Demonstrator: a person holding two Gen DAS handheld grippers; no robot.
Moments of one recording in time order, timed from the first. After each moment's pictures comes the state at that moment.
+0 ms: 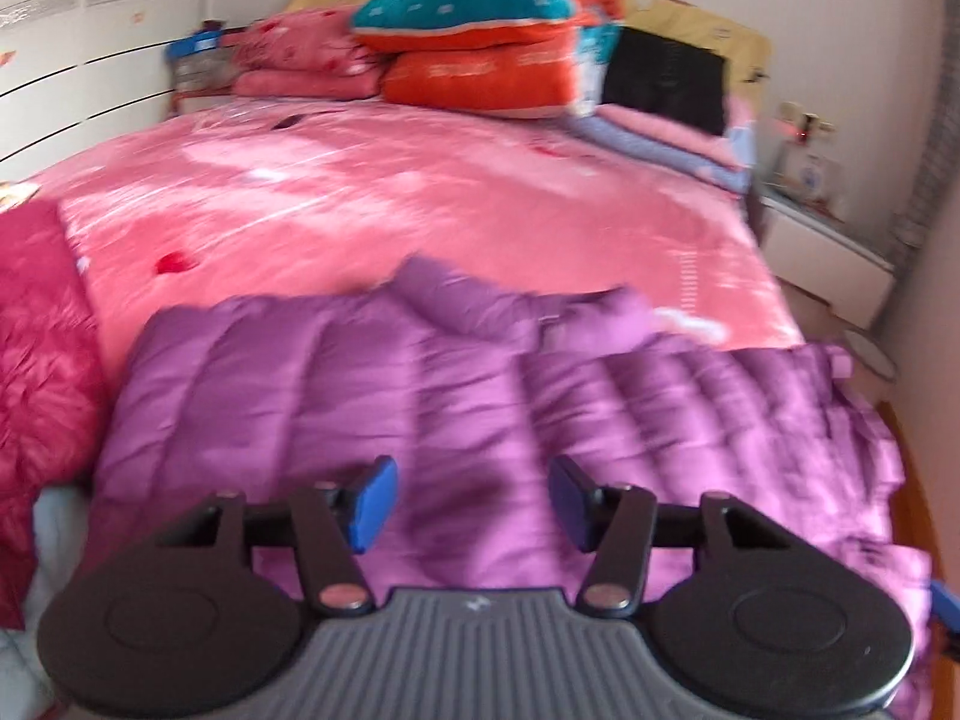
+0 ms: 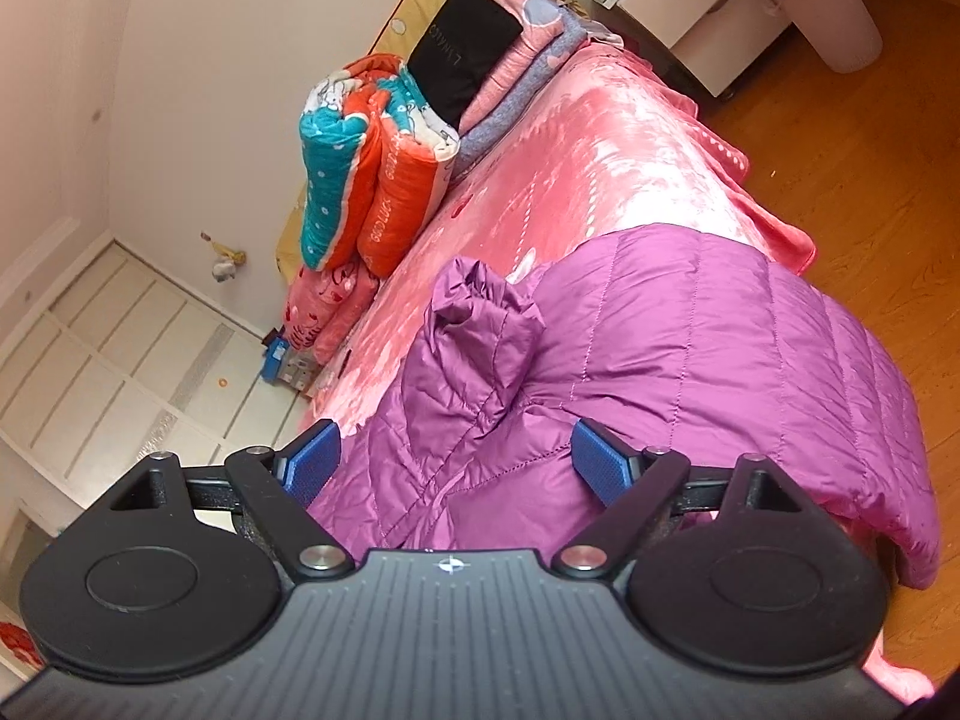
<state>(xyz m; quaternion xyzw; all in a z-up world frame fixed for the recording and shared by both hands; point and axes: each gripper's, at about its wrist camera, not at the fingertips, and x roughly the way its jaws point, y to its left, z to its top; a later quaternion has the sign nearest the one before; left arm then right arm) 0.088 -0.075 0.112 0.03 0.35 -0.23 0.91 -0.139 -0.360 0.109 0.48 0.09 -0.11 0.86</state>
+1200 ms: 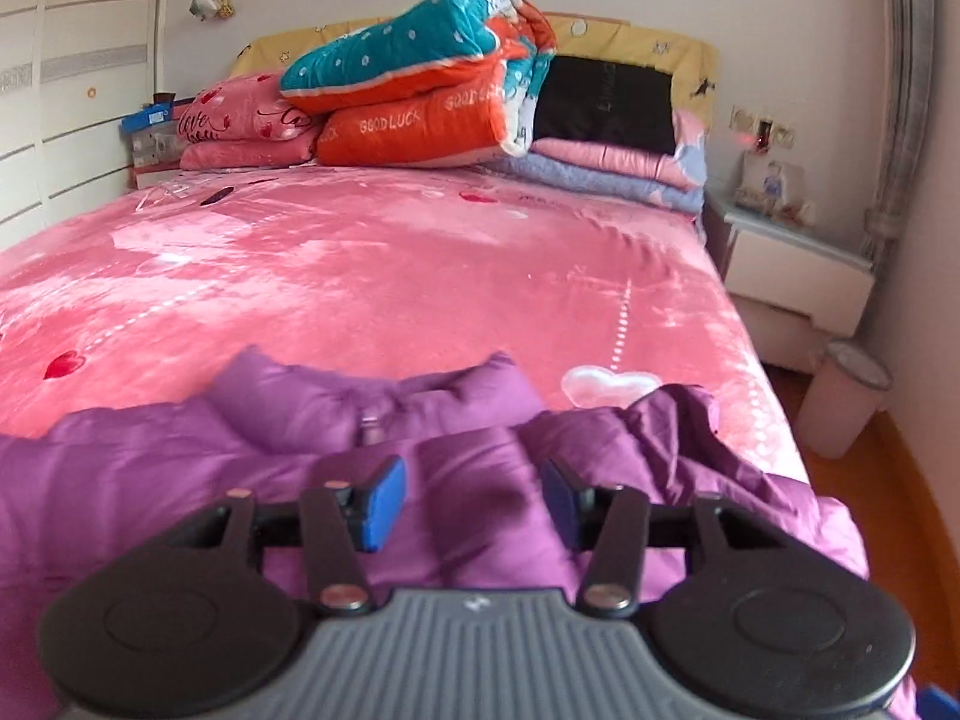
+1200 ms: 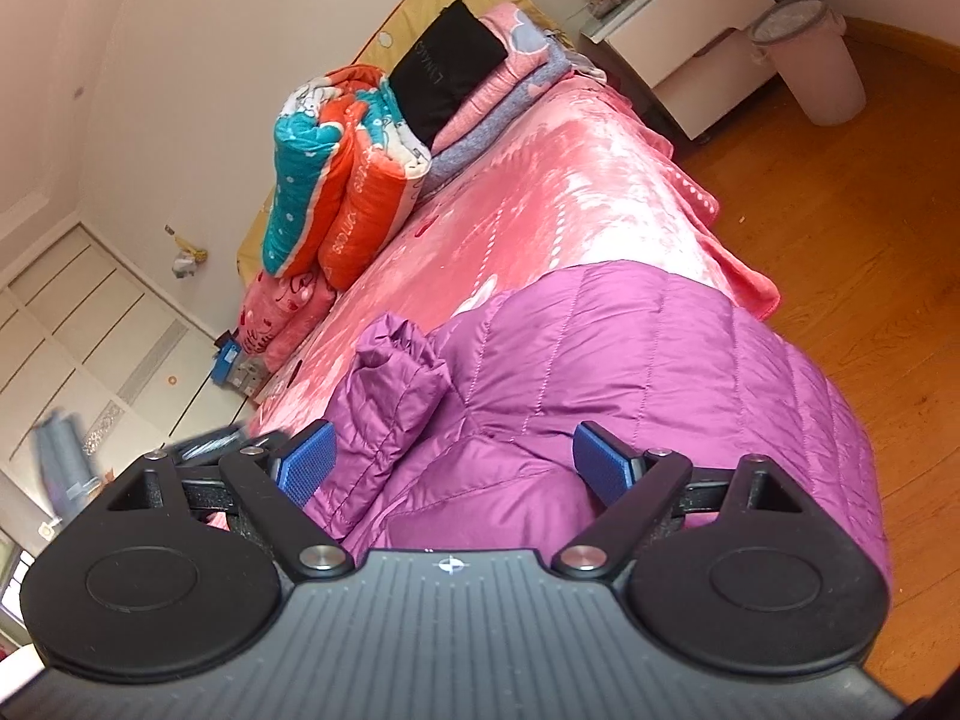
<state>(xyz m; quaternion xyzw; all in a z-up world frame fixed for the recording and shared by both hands) 0.093 -0.207 0.105 0.05 0.28 -0.26 0.92 -0.134 -0.367 0.108 0.45 0.09 -0.16 0.87</state>
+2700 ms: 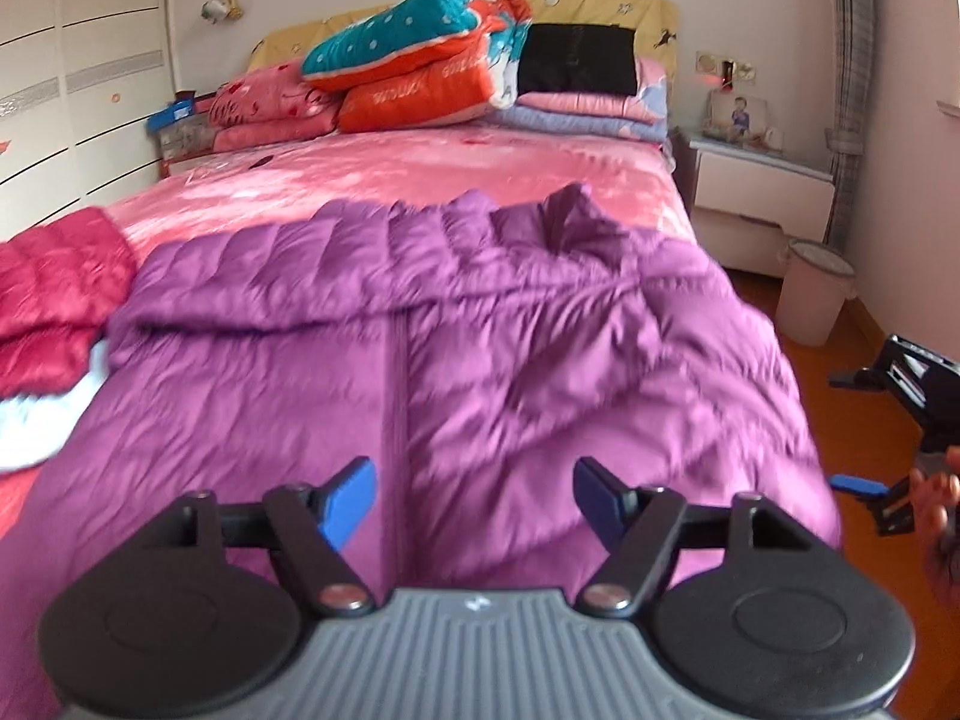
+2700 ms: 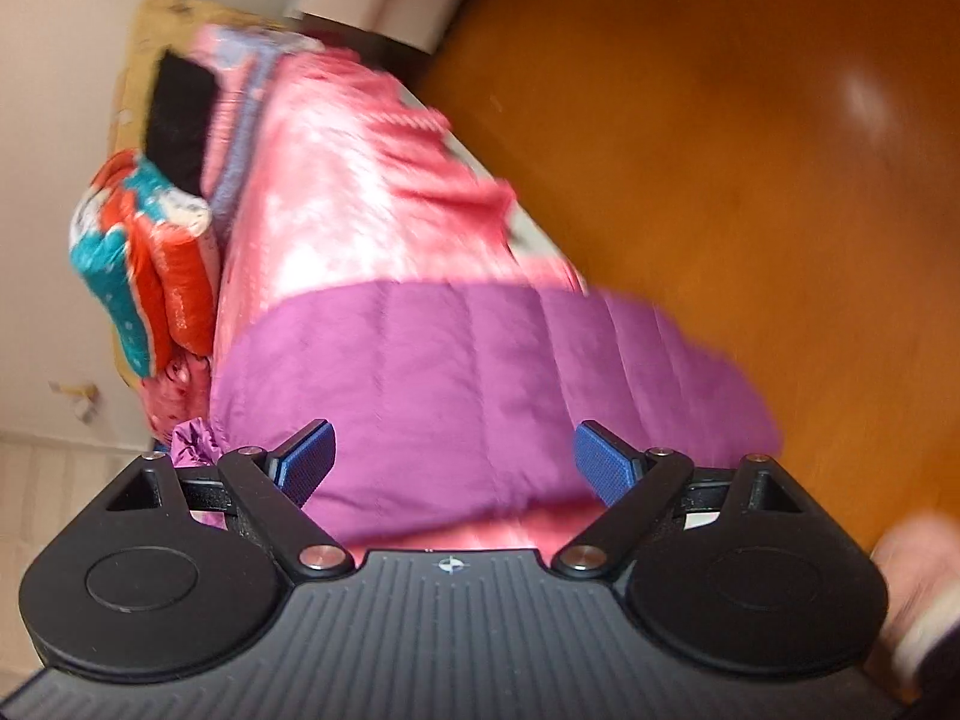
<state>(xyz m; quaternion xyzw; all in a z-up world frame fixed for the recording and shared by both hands) -0.155 -0.078 0.093 0.10 0.30 -0.25 0.92 -0.225 -0.430 0.000 0.69 0.14 -0.24 0.67</state>
